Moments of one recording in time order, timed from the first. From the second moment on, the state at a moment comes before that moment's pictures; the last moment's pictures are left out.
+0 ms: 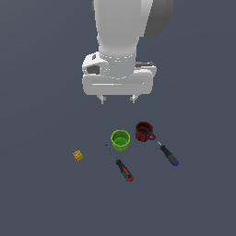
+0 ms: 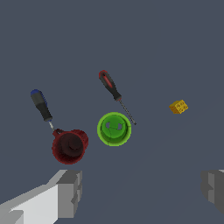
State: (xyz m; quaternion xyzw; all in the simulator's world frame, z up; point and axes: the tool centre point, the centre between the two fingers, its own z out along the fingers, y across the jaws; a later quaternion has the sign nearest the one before) arm 0.005 0.000 0.325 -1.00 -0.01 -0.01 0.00
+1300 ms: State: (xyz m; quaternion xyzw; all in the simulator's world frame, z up) arm 0.023 0.018 0.287 -1.00 -0.05 0.00 0.00
